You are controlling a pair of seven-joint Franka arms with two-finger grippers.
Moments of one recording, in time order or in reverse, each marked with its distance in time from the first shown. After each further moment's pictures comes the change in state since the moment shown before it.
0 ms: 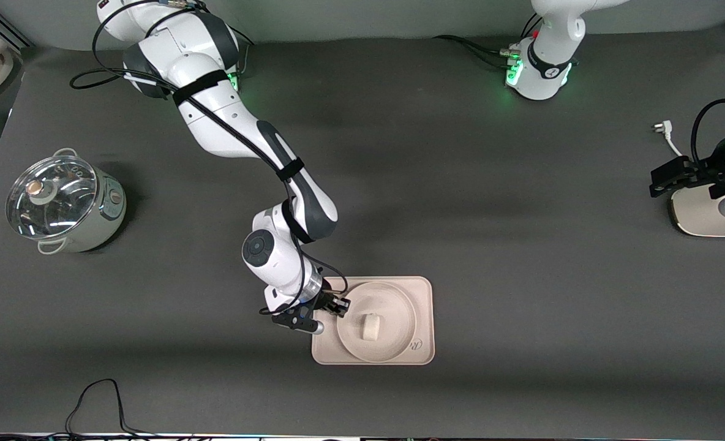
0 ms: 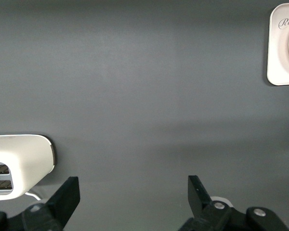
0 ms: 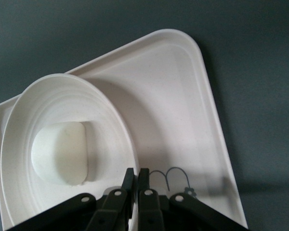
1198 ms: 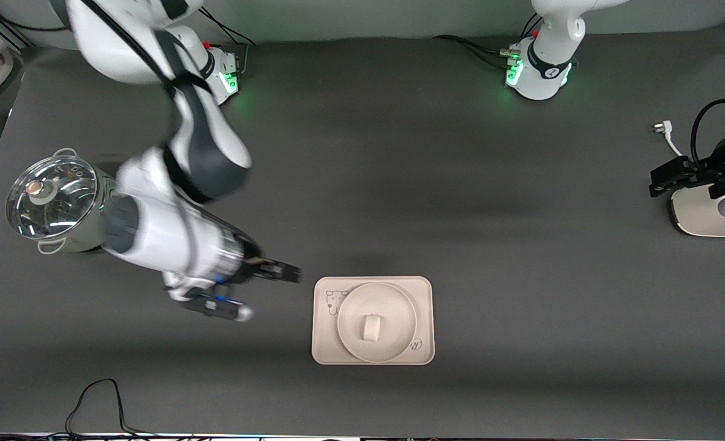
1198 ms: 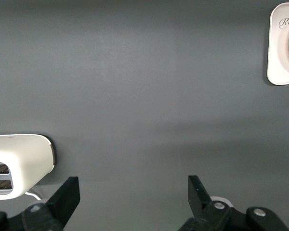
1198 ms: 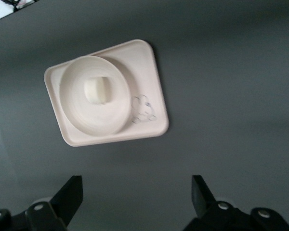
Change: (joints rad) left arm 0.000 0.000 0.000 -0.001 0.000 -0.001 0.000; right arm -0.145 -0.477 -0.061 0.041 -0.093 -0.839 -0.014
